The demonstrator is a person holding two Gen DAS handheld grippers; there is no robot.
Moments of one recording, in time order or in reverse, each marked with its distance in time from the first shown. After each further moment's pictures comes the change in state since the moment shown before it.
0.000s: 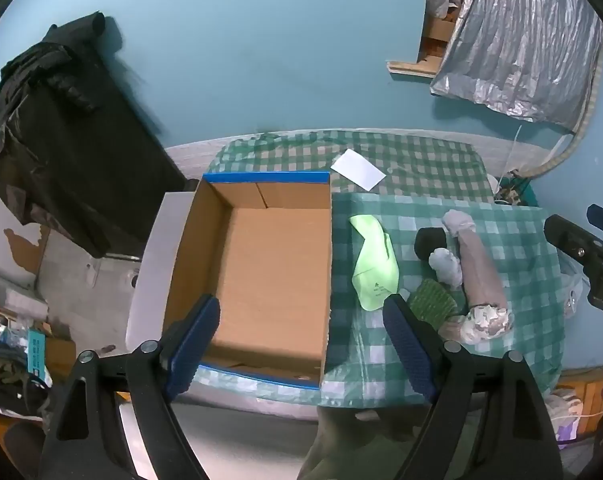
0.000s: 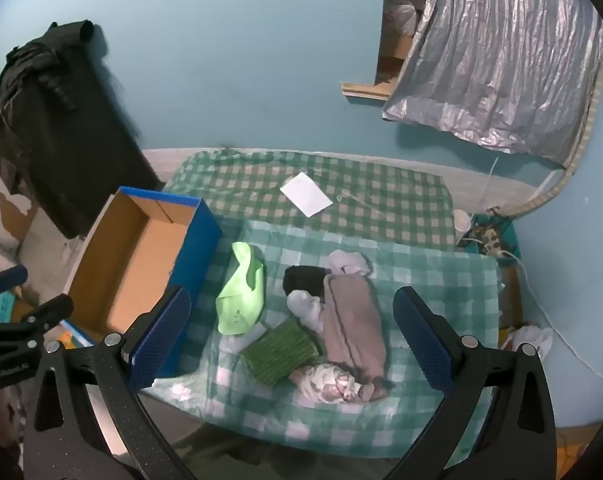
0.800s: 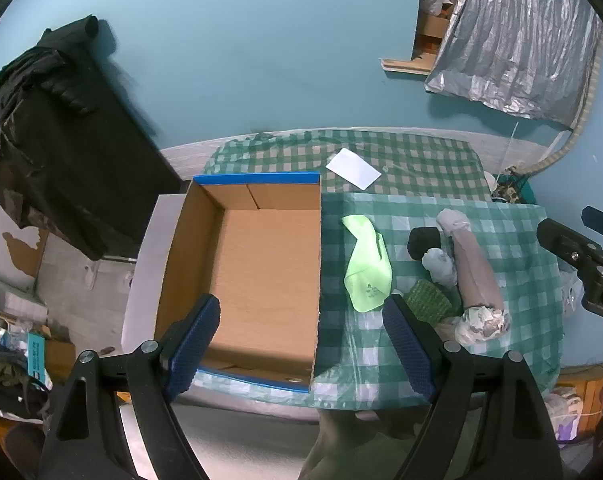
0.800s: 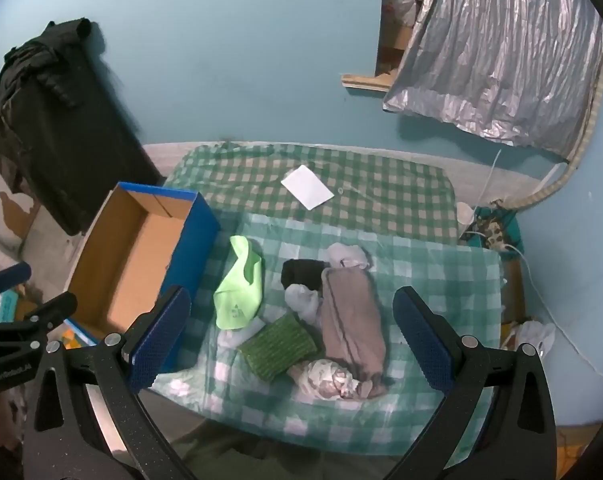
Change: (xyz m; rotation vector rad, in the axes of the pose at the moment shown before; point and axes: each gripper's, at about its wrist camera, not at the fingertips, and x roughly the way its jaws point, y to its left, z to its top) left arm -0.001 -0.013 0.005 0.010 0.005 -0.002; right arm 0.007 -0.002 -0.004 0.008 0.024 0.016
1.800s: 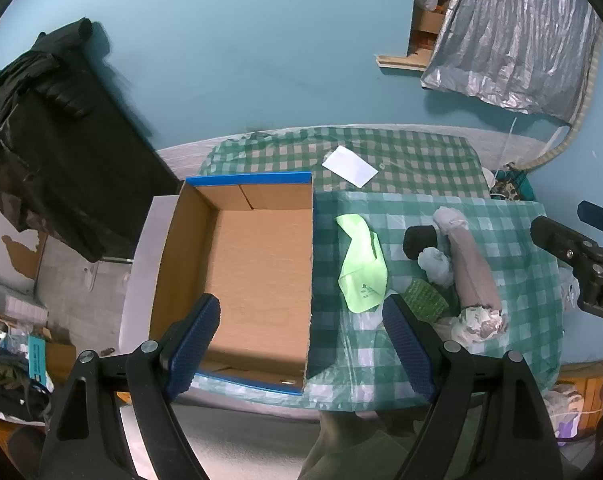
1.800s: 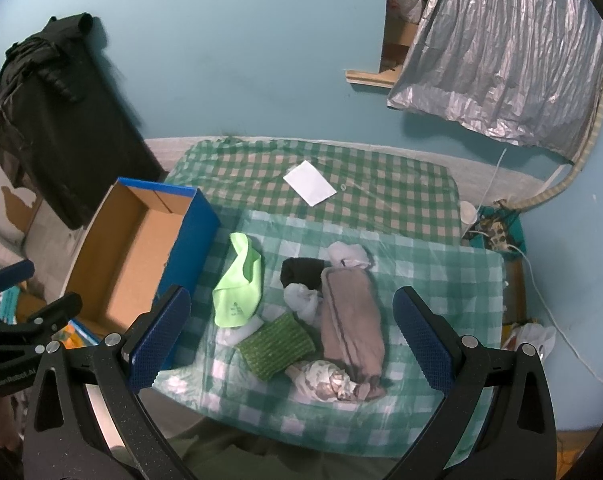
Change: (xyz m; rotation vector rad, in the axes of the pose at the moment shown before) left arm 0.006 -0.008 0.004 0.010 0.011 -0.004; right arm 0.004 -0.001 0.003 -0.013 0.012 0.009
